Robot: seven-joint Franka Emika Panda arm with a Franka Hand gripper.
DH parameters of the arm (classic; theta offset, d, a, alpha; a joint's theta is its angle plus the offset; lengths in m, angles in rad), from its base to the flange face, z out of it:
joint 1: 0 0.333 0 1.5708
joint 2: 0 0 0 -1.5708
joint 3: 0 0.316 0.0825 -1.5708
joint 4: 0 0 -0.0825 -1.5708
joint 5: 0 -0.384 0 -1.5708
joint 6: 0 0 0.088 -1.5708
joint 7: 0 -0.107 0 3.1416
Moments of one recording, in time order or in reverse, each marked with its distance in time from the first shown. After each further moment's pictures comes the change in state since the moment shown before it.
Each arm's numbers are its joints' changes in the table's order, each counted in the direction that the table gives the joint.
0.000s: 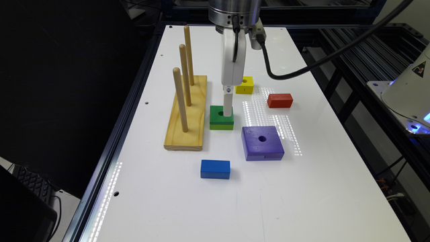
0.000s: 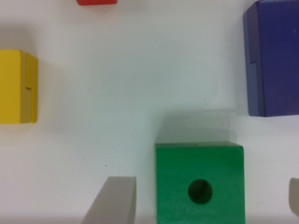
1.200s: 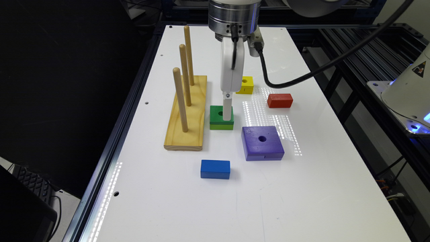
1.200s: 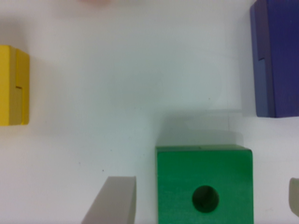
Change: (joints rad) arm -0.003 -0.033 -0.002 -0.002 0.001 0.031 0.002
